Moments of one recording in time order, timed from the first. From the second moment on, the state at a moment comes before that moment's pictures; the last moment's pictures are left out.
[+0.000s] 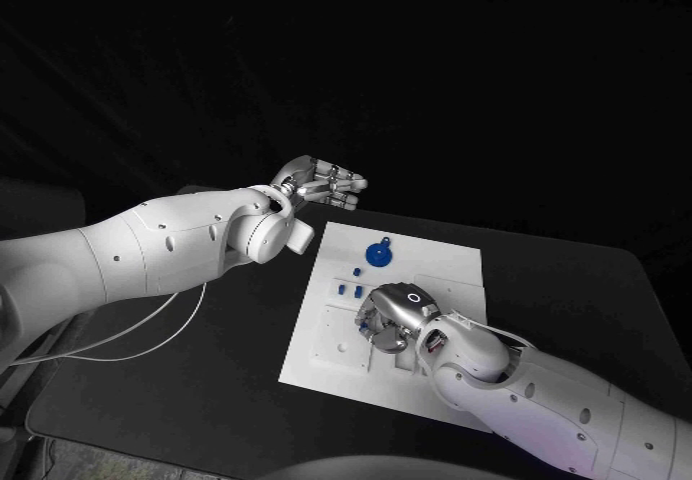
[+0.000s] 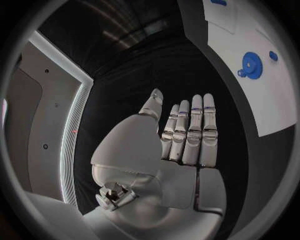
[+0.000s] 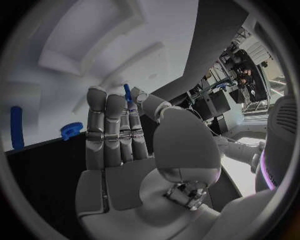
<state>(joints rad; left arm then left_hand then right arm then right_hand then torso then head) 1.30 -0.69 -0.12 1.24 -0.26 -0.28 0.27 1.36 0.03 -0.03 0.00 0.05 1.02 0.15 0.06 0.06 1.13 0.13 0.06 0.06 1.18 0.12 0.06 0.08 0.07 1.11 0.10 0.07 0.09 0.79 -0.51 0.13 1.43 -1.89 -0.34 -0.17 1.26 -0.14 0.68 -0.21 0.05 1.28 0.07 0.06 0.10 1.37 0.02 0.06 0.06 1.41 -0.07 0.79 0.75 0.10 1.47 -0.09 0.34 1.30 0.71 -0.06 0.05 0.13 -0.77</state>
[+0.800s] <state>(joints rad) 1.30 -0.69 -0.12 1.23 -0.26 -0.27 0.27 1.36 0.03 -0.03 0.00 0.05 1.02 0.15 0.06 0.06 1.13 0.13 0.06 0.06 1.18 0.12 0.06 0.08 0.07 1.11 0.10 0.07 0.09 0.78 -0.52 0.13 1.43 -1.89 -0.33 -0.17 1.27 -0.14 0.68 -0.21 0.05 1.28 0.07 0.06 0.11 1.37 0.02 0.05 0.06 1.41 -0.07 0.79 0.75 0.10 1.47 -0.09 0.35 1.30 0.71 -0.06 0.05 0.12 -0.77</state>
